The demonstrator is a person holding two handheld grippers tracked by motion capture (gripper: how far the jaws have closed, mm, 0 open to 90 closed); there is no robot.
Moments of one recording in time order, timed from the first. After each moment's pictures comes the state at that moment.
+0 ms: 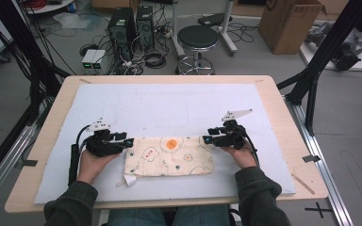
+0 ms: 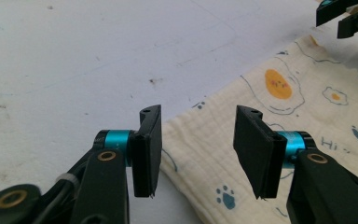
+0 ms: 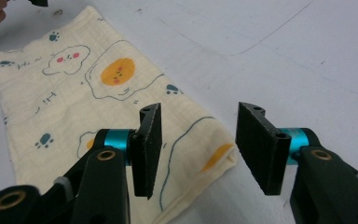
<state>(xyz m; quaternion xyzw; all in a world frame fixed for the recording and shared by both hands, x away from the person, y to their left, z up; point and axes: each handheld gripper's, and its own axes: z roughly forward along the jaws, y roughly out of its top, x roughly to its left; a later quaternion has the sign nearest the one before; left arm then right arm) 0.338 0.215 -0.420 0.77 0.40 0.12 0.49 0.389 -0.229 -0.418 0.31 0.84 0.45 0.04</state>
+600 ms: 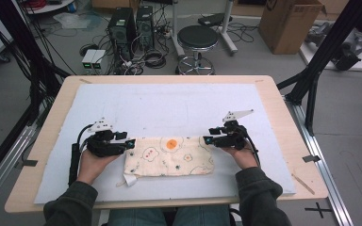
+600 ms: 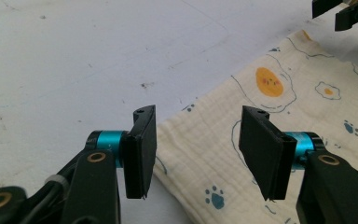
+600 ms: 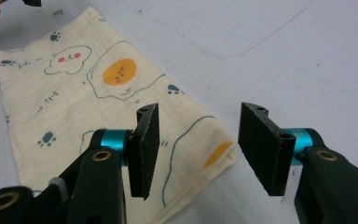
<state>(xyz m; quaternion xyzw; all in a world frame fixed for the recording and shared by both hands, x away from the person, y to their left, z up) 0.337 0.210 -0.415 0.77 0.39 0.13 0.48 0.388 -0.231 -0.416 0.31 0.84 0.45 0.05</state>
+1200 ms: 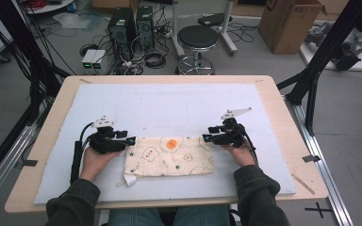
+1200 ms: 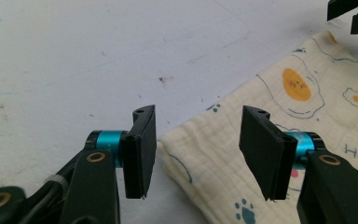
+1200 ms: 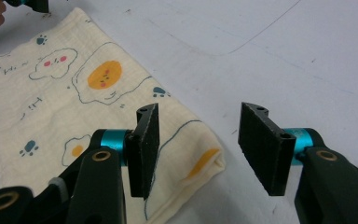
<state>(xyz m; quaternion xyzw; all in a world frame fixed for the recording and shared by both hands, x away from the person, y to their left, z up) 0.355 0.212 -0.430 0.77 0.42 0.11 0.47 0.400 -0.229 -0.424 0.32 0.83 0.45 0.04</state>
